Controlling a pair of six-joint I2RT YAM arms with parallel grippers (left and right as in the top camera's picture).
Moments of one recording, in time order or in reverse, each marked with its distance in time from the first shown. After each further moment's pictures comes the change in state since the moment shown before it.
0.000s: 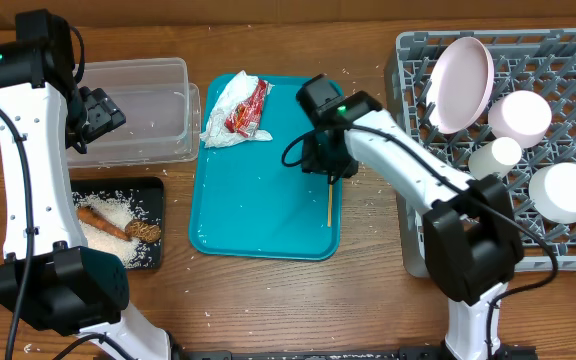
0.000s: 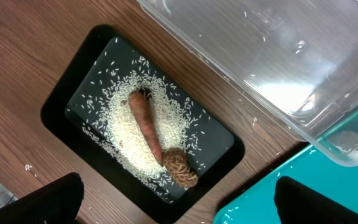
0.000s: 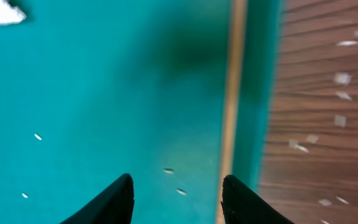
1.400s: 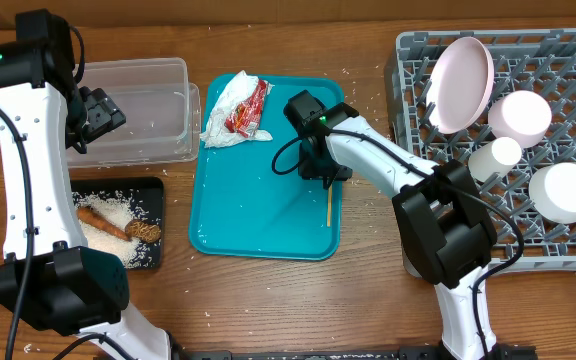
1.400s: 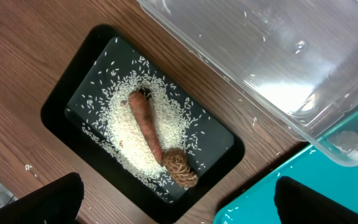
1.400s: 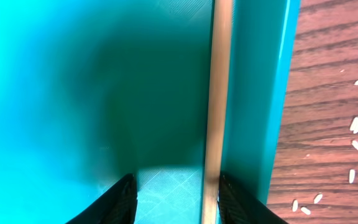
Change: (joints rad) left arm 0.000 0.000 0.000 0.000 0.000 0.000; right arm 0.017 0.123 0.000 0.060 0.148 -0.001
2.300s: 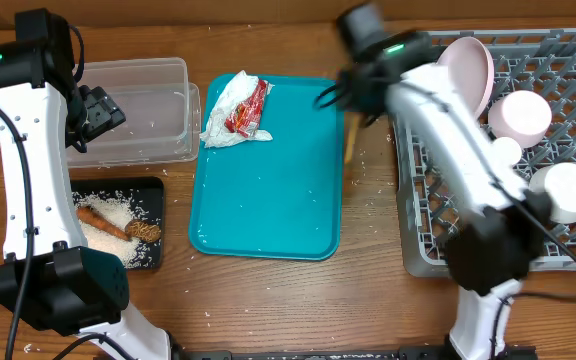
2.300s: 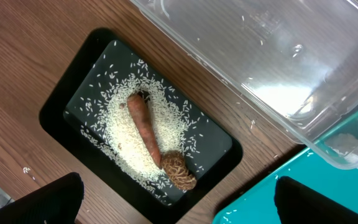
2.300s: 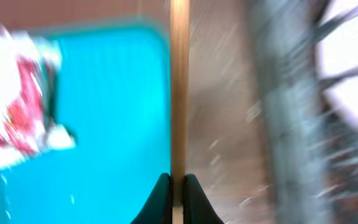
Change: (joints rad) left arm 0.000 0.000 0.000 0.011 0.000 0.000; right arm -0.216 -0.172 0.461 -0.323 0.016 -0.119
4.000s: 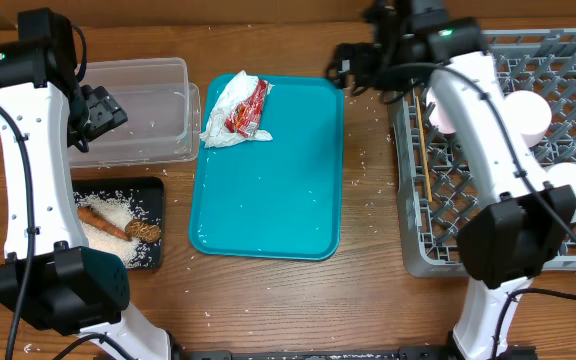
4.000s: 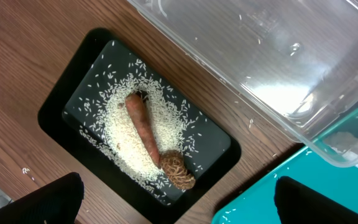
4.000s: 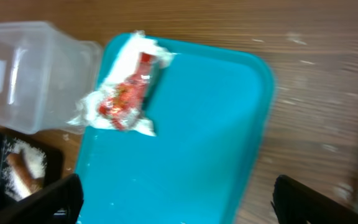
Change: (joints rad) left arm -0.006 0.000 0.000 0.000 0.000 0.000; right arm -0.087 0.037 -0.043 0.212 -0.496 -0.294
